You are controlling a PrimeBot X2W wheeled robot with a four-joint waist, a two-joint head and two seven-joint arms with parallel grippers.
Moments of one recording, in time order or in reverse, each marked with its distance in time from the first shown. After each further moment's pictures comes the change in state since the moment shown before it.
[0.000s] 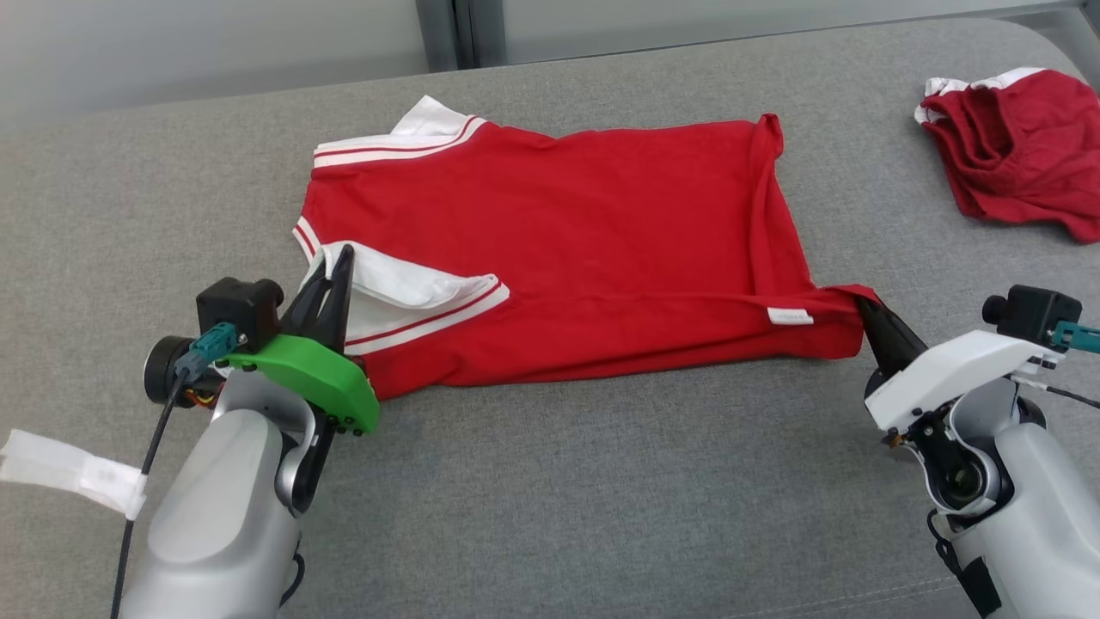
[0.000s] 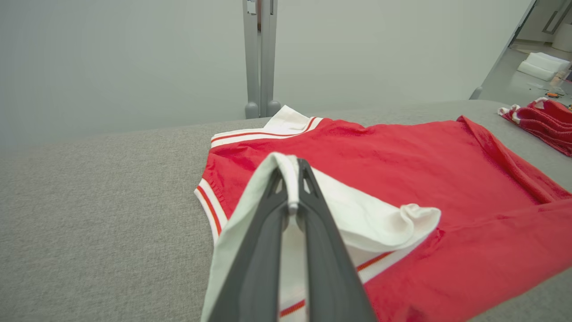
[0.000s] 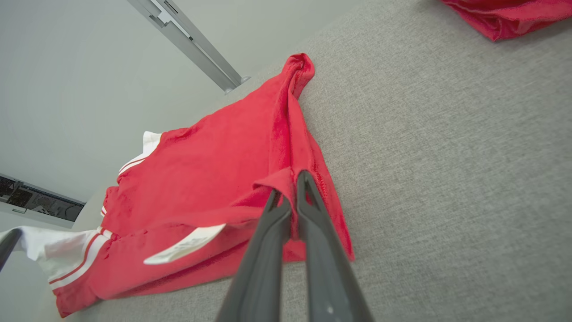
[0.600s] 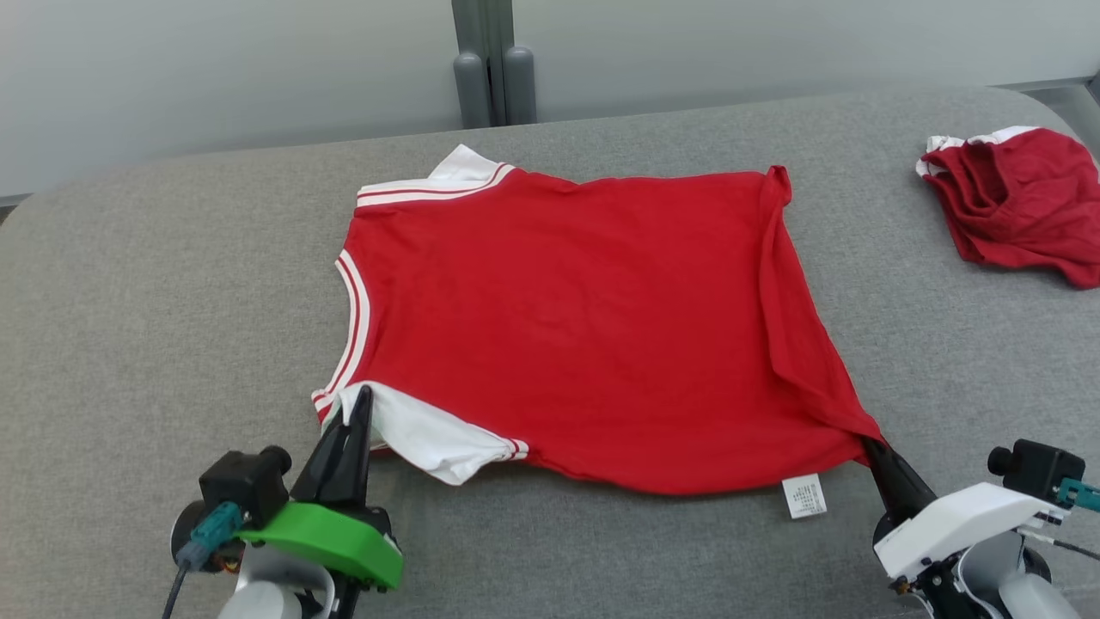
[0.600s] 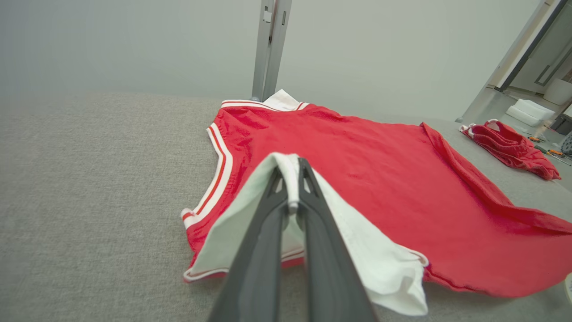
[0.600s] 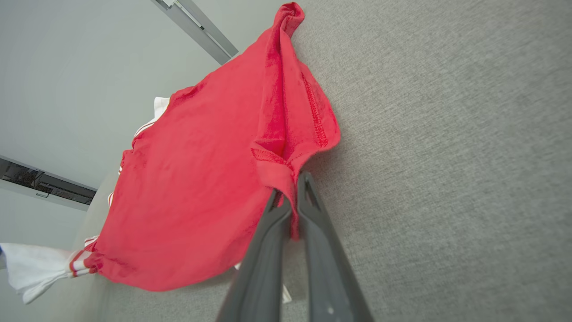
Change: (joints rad) left arm 0.435 -0.031 0.071 -0.377 -0.022 0.037 0.005; right arm 0.305 -0.025 0.048 -0.110 0.071 0.000 -0.119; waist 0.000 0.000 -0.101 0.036
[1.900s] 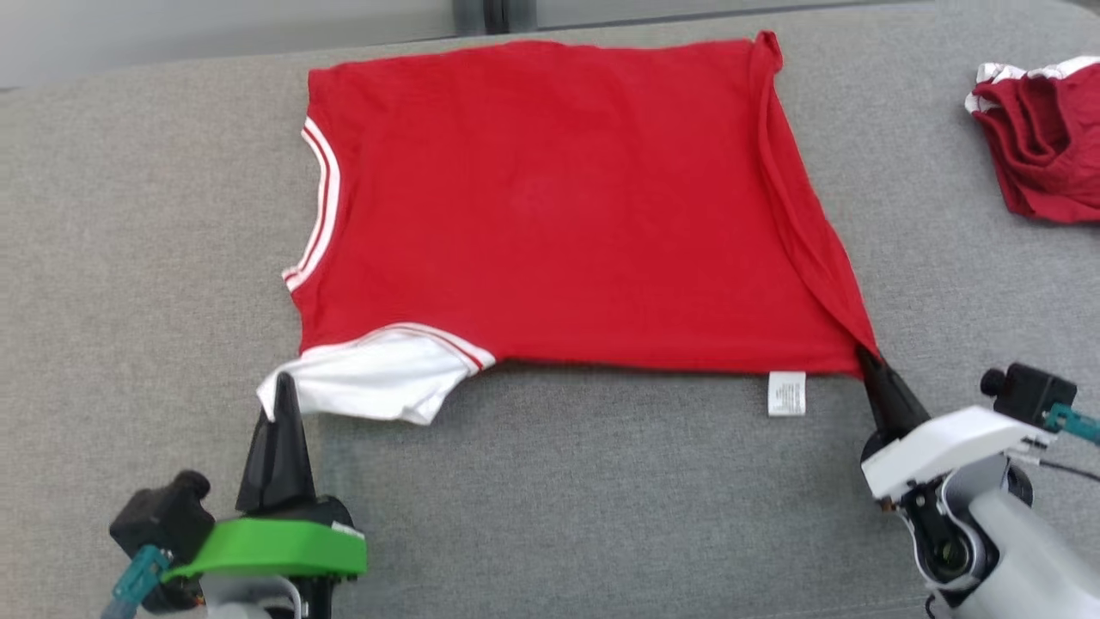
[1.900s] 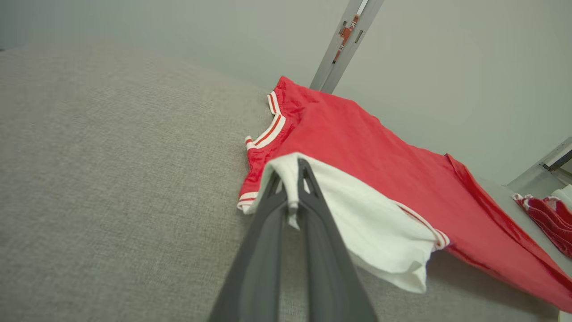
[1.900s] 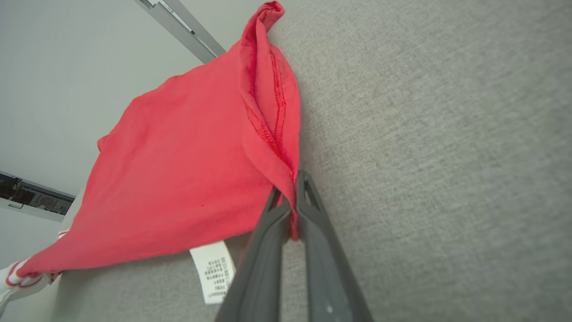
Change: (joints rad) left arm 0.037 -0.080 0.147 -0.100 -0.095 0.084 -0.071; right arm -0.305 -0.113 0.283 0.233 0.212 0.000 -0.235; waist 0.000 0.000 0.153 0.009
